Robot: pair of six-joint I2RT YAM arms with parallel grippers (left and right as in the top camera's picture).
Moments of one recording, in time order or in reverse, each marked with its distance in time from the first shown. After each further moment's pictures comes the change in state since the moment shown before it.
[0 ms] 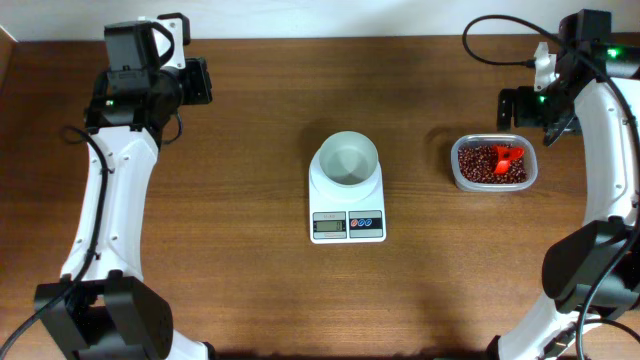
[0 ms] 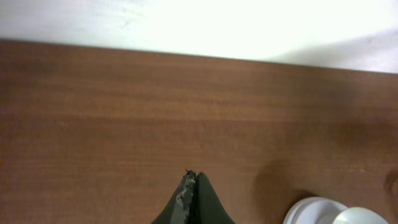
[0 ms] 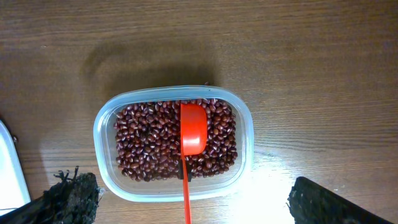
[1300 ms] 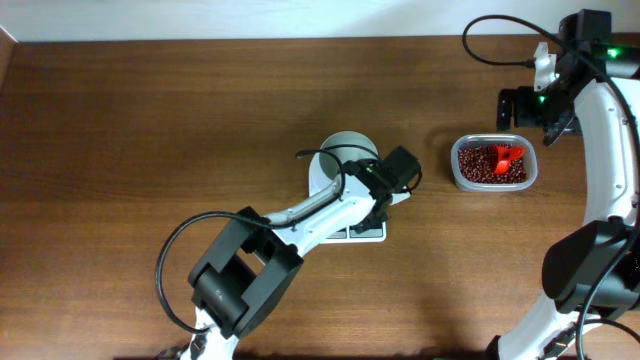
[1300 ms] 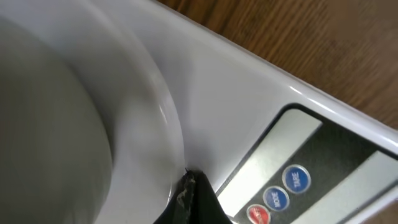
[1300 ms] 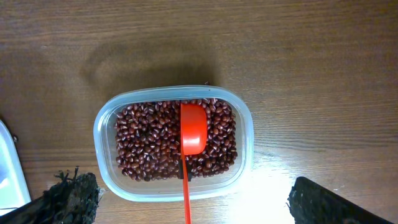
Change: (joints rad) left arm -0.874 0.376 -0.110 -0.216 -0.463 0.385; right arm 0.000 -0.001 0.000 0.000 0.000 0.000
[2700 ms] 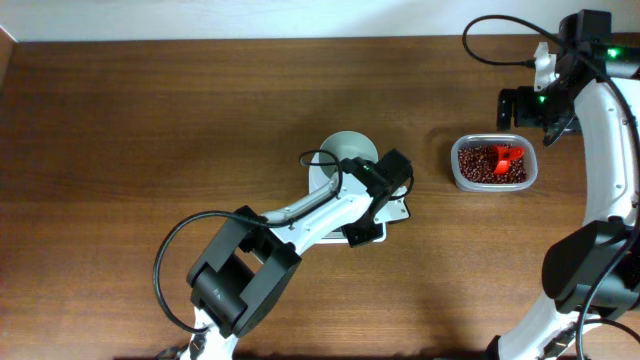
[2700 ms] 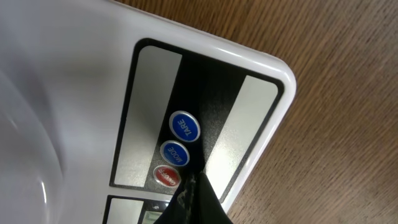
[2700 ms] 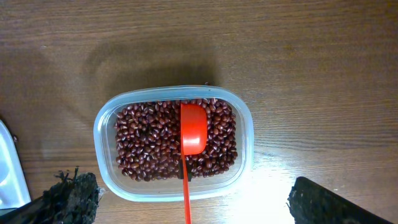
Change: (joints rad) left arm 0.006 -0.005 -0.001 -0.136 0.215 0.122; right arm 0.000 0.000 0.000 0.000 0.000 -0.001
